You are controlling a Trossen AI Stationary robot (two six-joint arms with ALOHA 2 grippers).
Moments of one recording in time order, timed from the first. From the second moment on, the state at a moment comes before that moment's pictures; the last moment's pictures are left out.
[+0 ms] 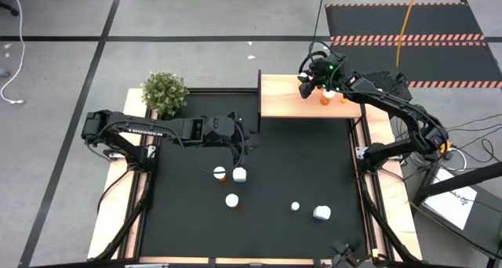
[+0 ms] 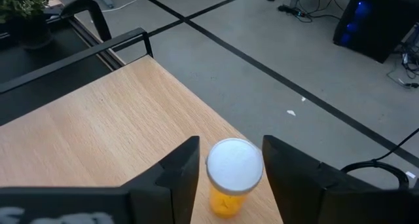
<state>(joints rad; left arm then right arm) 0.01 1.50 1.17 -0.18 -0.16 0.03 -0.88 1.33 0.92 -0.10 -0.10 -0.07</state>
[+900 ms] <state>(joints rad) 0.01 1.50 1.17 -0.18 -0.16 0.03 -0.88 1.11 0.92 -0.24 0.03 -0.08</state>
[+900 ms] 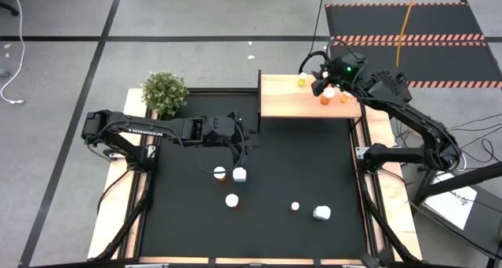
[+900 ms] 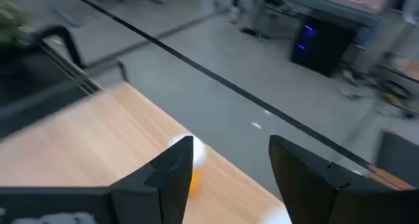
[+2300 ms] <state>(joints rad) 0.01 1.50 1.17 -0.17 -0.16 0.02 -0.88 1.10 0.92 -0.46 0.21 -0.09</state>
